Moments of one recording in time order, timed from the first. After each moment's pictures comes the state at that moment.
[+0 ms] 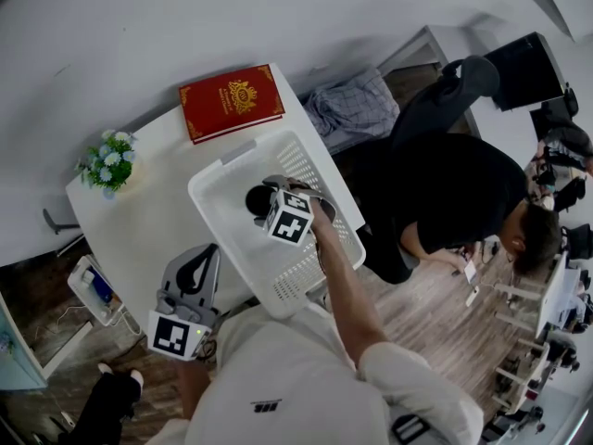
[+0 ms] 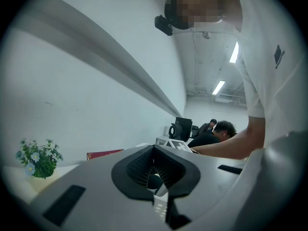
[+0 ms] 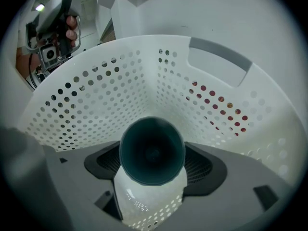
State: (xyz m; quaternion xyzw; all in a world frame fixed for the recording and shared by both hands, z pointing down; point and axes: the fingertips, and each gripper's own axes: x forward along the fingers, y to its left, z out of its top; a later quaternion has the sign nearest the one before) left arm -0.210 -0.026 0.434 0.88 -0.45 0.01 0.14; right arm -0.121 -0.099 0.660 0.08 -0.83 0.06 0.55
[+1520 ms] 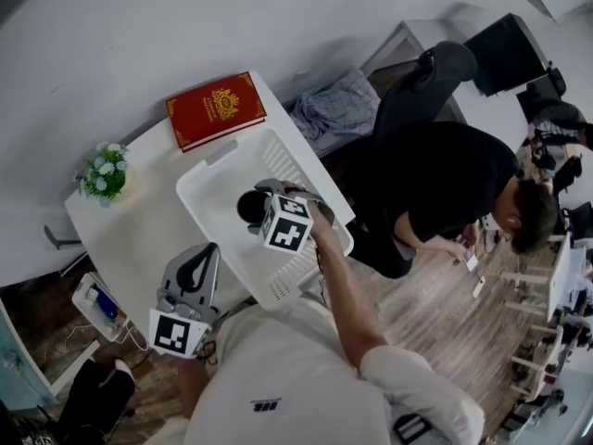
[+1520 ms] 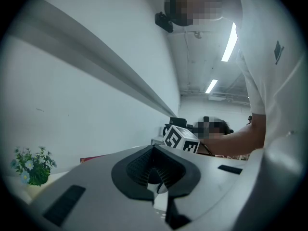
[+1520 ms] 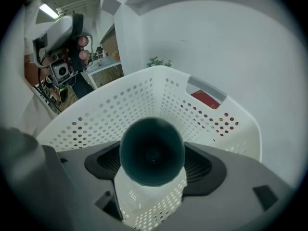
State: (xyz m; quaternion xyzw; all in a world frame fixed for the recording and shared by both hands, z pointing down) left arm -0.187 -0.011 0.419 0.90 -0.42 0.01 0.11; right arm -0.117 -0.075 0.597 0.10 -0.84 0.05 0.53
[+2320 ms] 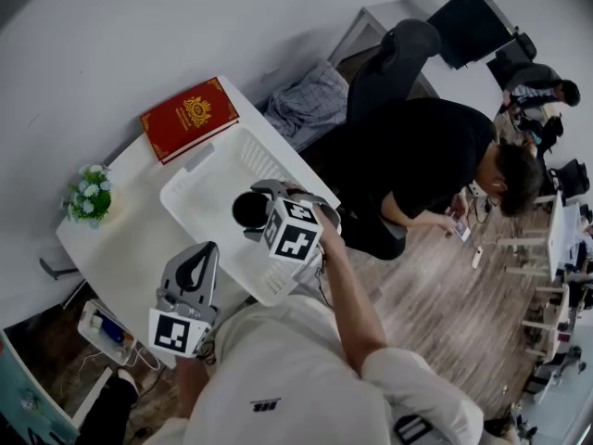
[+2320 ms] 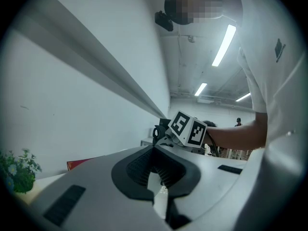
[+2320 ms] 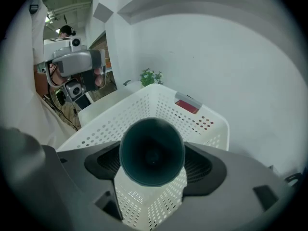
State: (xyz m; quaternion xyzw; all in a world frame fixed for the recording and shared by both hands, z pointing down) left arm -0.170 -0.011 0.415 0.93 -0.36 0.00 0.10; right arm -0.099 -0.059 0.538 0.16 -0.84 0.06 0.51
